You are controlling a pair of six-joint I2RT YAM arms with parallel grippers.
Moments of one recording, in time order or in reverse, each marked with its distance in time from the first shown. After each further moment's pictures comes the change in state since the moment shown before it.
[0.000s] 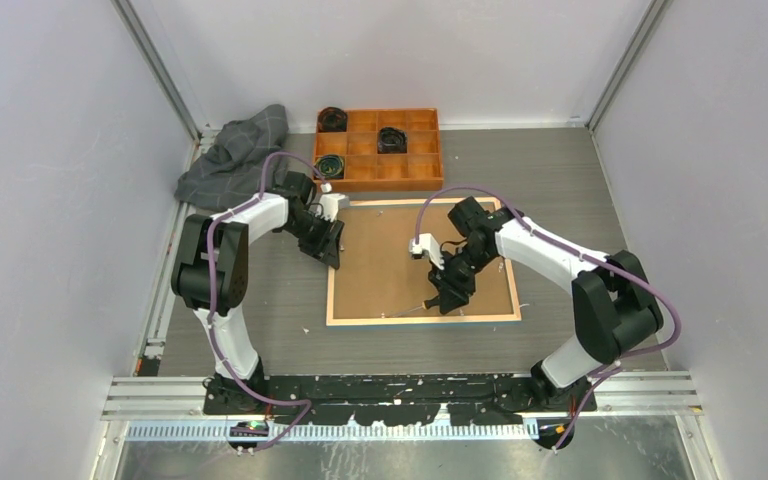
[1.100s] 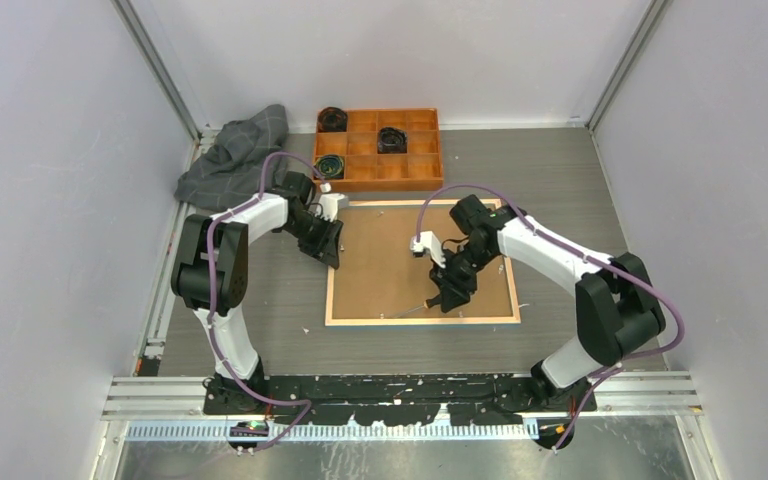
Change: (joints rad) left arm 0.001 -0.001 -0.003 0.005 0.000 -0.002; right arm -0.002 0.000 0.016 -0.019 0.011 -0.001
